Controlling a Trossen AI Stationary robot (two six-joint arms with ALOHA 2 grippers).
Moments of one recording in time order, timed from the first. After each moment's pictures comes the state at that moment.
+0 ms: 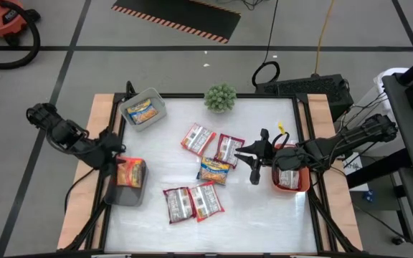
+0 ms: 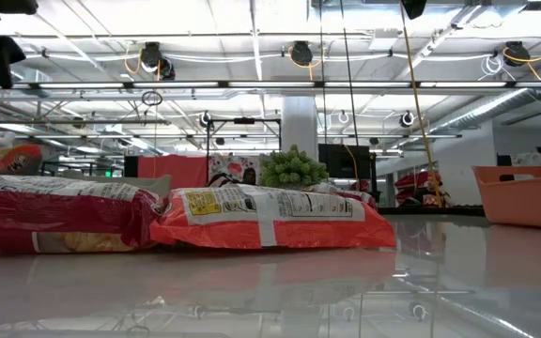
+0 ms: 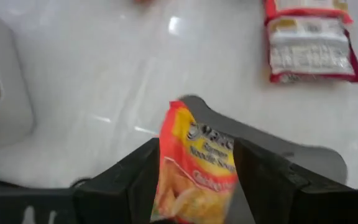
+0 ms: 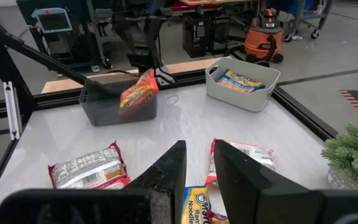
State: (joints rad) left arm -0.61 0.56 0.85 -1.40 -0.34 -0.82; right arm 0.34 1.11 0.90 -0.16 0.57 0.27
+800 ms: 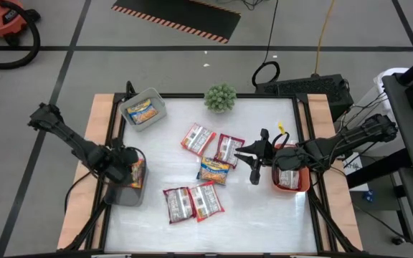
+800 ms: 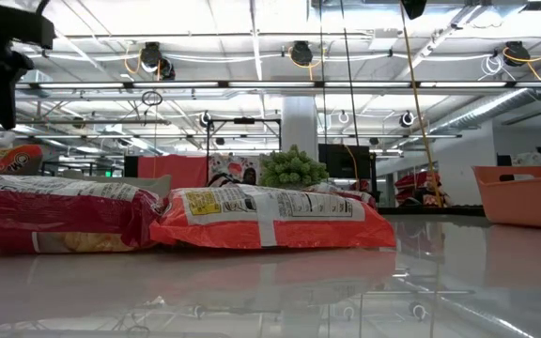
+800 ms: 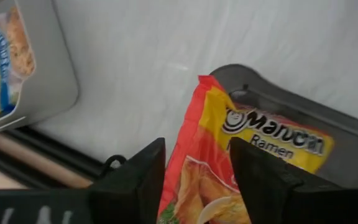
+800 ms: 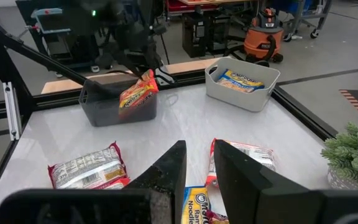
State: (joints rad) left arm -0.60 0.99 0.78 -1.38 -0.37 -0.89; right arm 0.34 1.11 0.90 -0.16 0.57 0.27
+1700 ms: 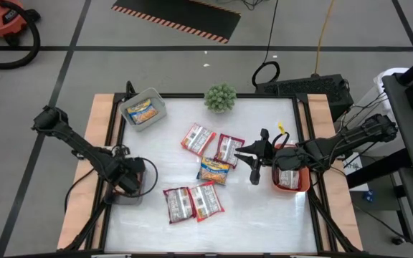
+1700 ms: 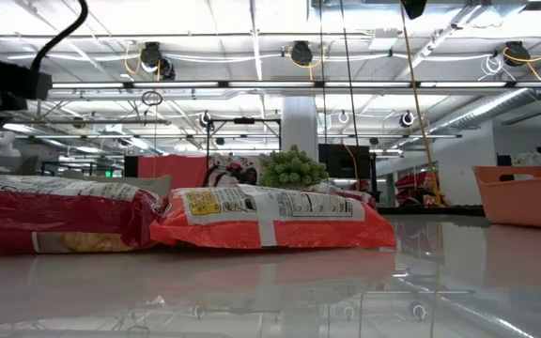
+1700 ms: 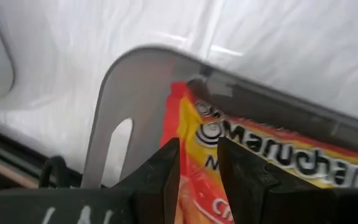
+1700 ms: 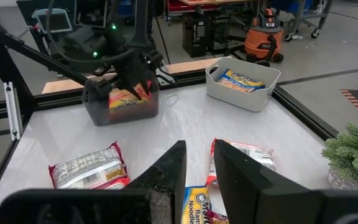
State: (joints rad) left arm -0.62 1.16 0.64 -1.15 -0.27 -0.90; right arm 0.34 1.11 0.90 -0.16 0.57 0.28
